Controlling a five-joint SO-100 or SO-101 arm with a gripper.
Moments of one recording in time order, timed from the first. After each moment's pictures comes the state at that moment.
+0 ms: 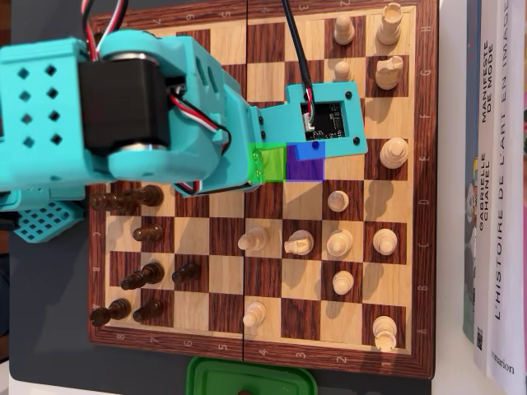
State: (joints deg) arm -7.8 80.9 92.6 74.4 88.5
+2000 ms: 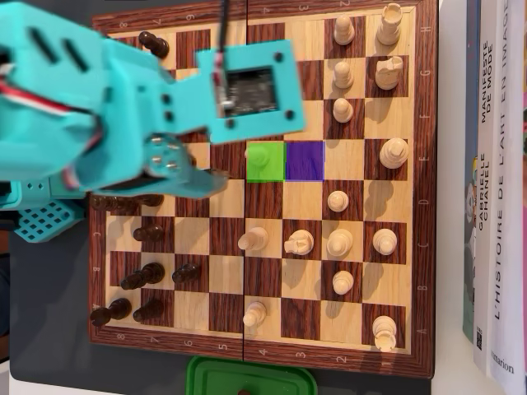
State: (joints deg) arm -8.9 114.1 108.1 72.9 88.5
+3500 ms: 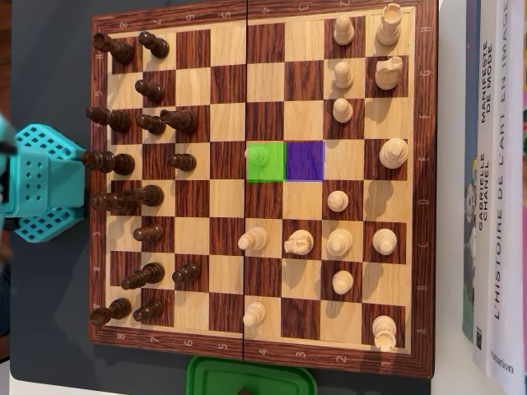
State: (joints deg) arm 0.1 190.8 176.5 -26.5 88.4
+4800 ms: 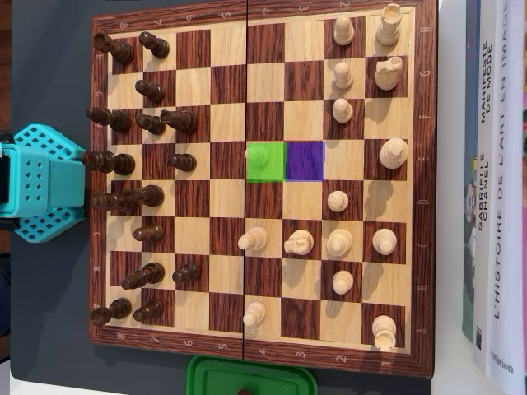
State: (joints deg) arm 0.3 192.3 179.9 -103.2 88.4
